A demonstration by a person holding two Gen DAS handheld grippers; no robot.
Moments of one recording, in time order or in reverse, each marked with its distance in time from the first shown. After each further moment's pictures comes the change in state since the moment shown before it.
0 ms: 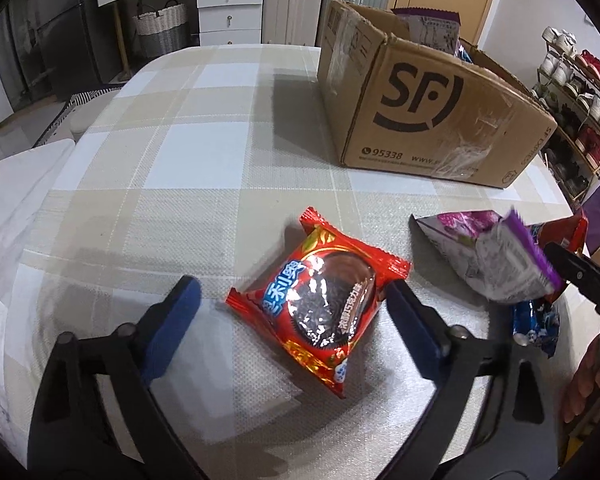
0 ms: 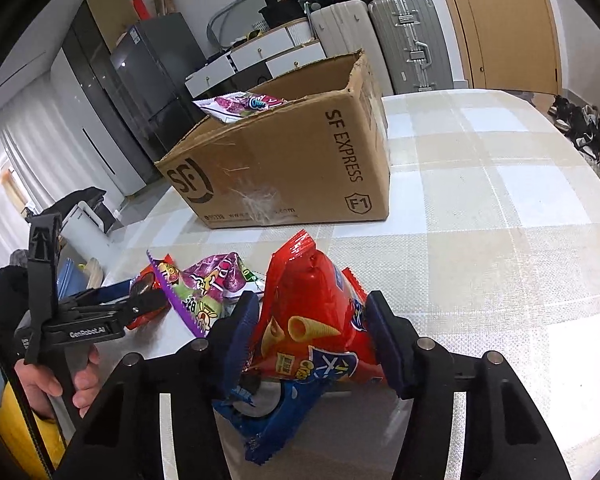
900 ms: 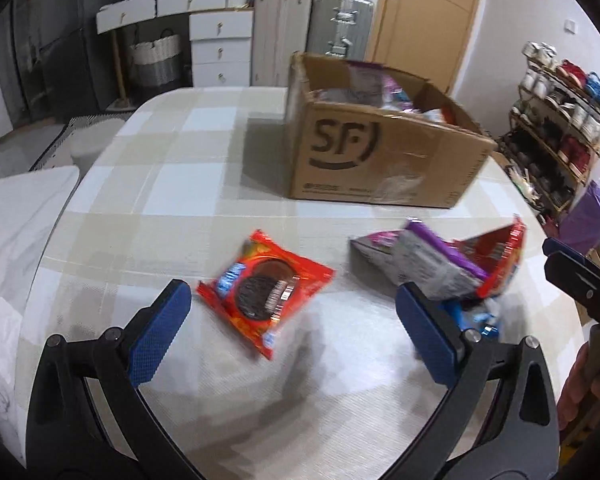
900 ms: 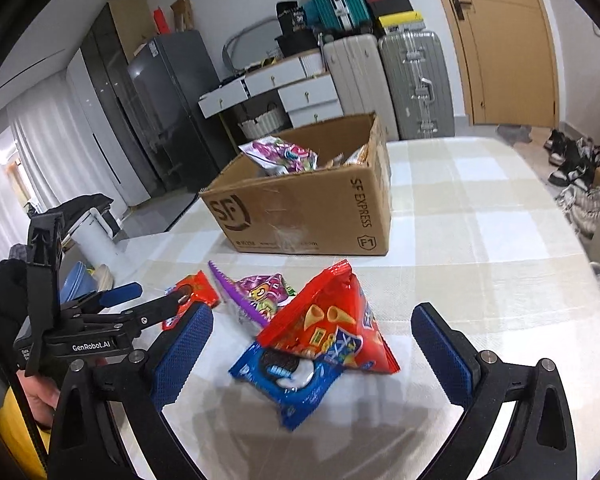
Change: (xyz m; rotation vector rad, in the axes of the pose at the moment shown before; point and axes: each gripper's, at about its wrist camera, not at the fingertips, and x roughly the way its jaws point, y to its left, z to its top) left arm -0.075 -0.032 -0.015 -0.008 -0.095 -0.021; right arm -0.059 0.021 0.006 -0.059 -0.088 -0.013
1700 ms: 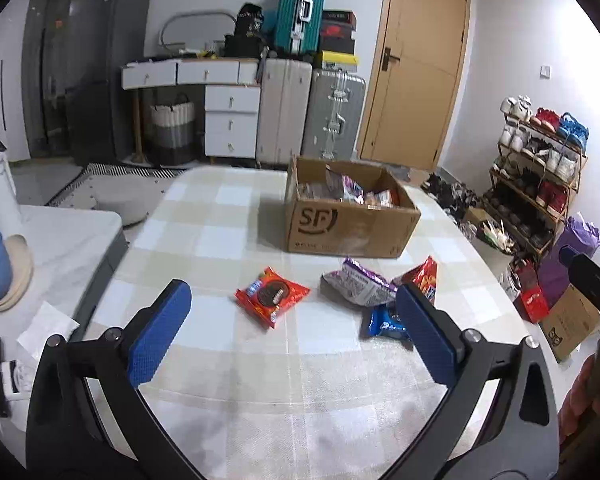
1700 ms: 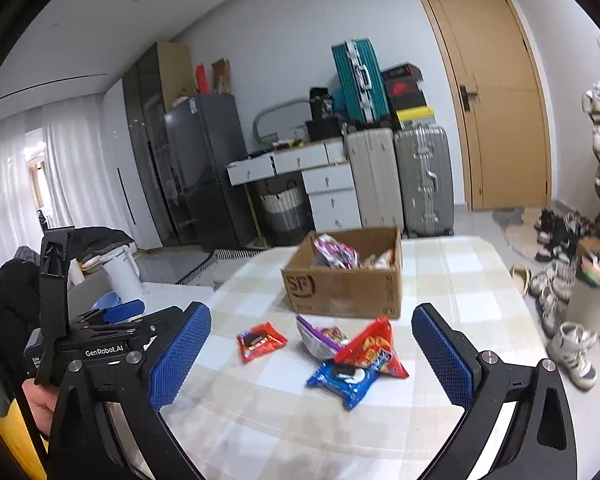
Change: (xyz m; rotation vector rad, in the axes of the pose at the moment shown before) left arm -0.193 0.002 -0.039 -0.008 -0.257 -0.025; right arm -0.177 0.089 -0.020 -0.100 -0.299 -0.012
